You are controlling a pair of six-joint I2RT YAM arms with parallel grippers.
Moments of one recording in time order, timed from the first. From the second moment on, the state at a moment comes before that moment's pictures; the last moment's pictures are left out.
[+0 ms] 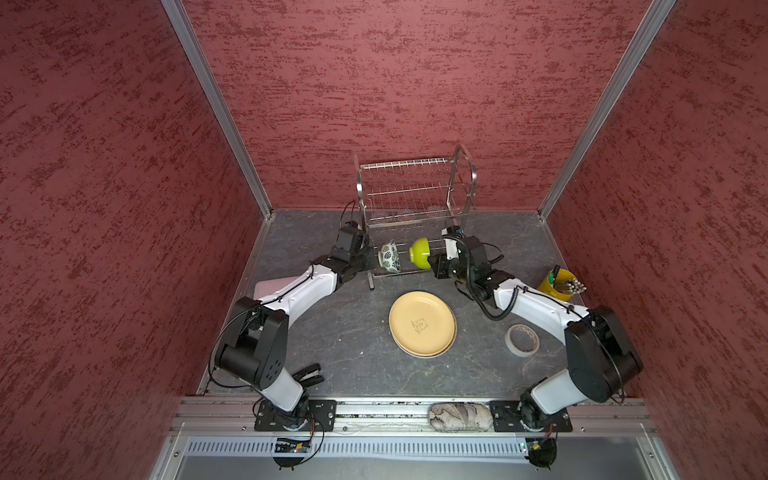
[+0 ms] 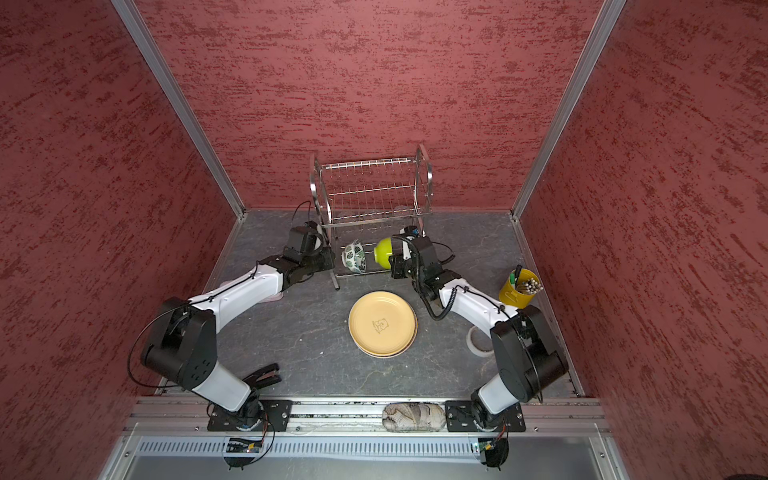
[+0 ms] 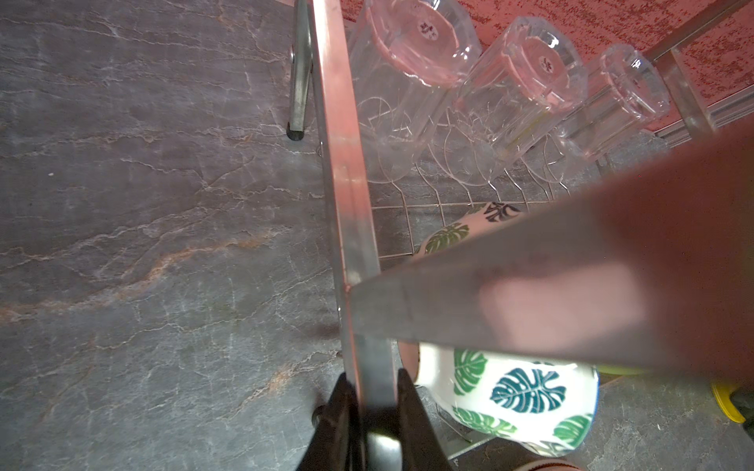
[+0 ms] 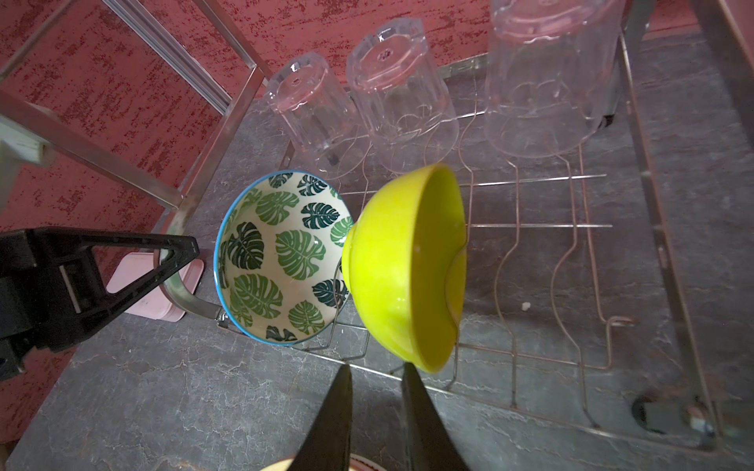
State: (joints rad) left arm -0.39 1.60 1.08 -0.21 0.00 -0.50; right arm 0.48 1.55 0.96 0.06 -0.14 0.45
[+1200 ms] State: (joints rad) left arm -0.39 1.60 1.09 -0.23 -0.01 -0.49; right arm 0.47 1.63 0.99 0.11 -0.24 0.49
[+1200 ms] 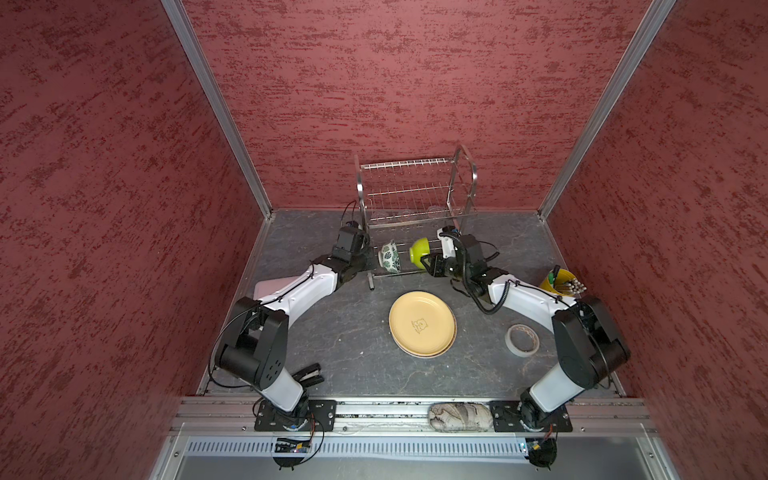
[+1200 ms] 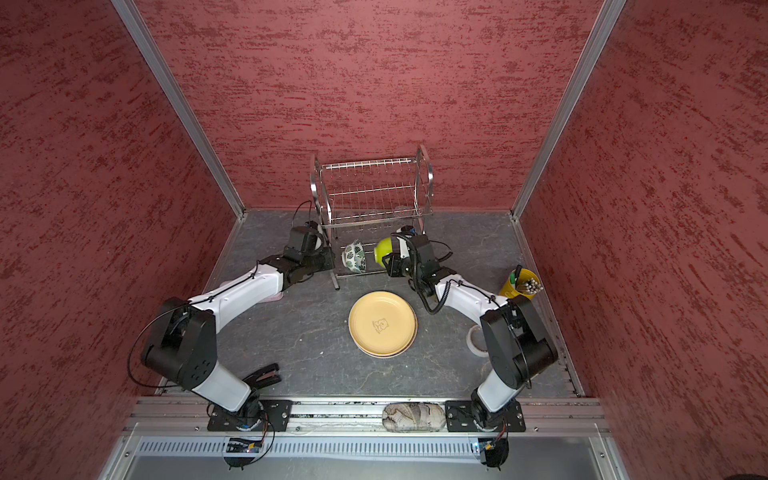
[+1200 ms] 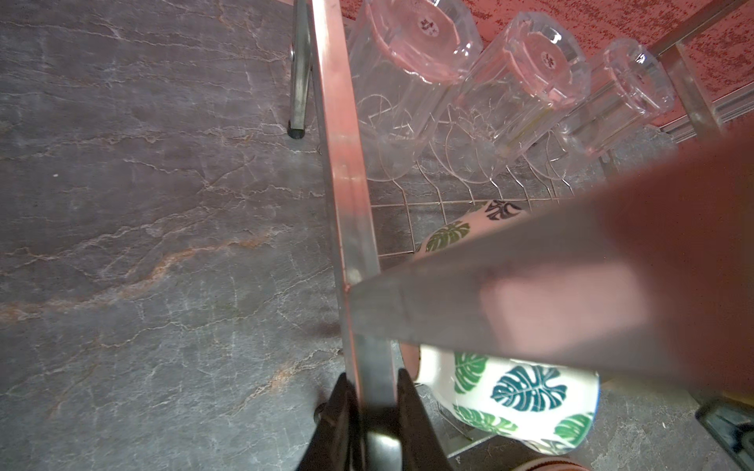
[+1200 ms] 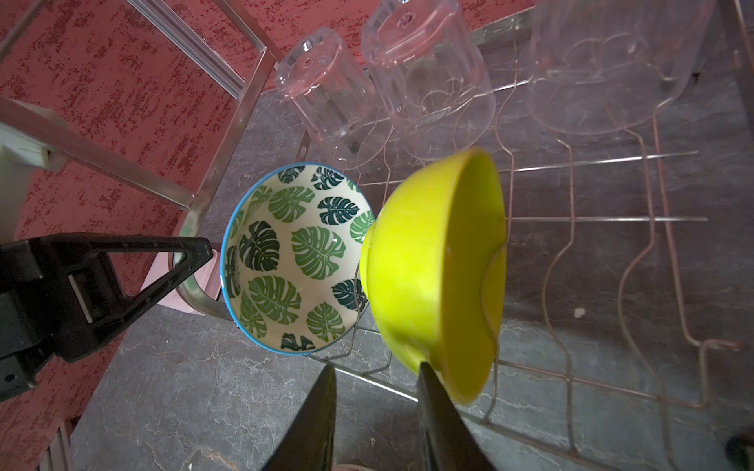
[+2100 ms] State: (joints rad) left arm -0.40 1.60 1.09 -0.23 -0.02 -0.49; right arm 0.42 1.72 1.06 0.14 -0.34 0.52
